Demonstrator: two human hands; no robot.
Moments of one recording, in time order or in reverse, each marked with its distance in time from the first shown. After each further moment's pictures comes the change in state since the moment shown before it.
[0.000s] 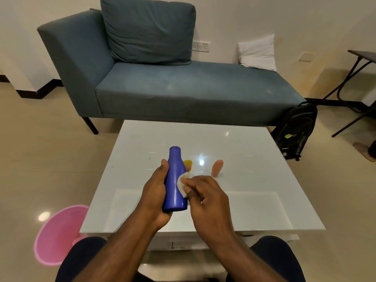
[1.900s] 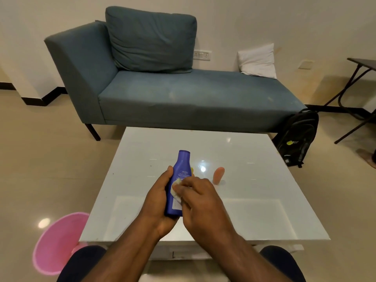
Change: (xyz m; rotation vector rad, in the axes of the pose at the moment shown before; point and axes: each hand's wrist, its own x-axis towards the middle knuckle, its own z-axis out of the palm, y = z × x) left_hand 0.001 0.000 0.006 -0.148 0.025 -0.099; right_hand 0.009 -0.007 0.002 -0.428 -0.150 -0.353
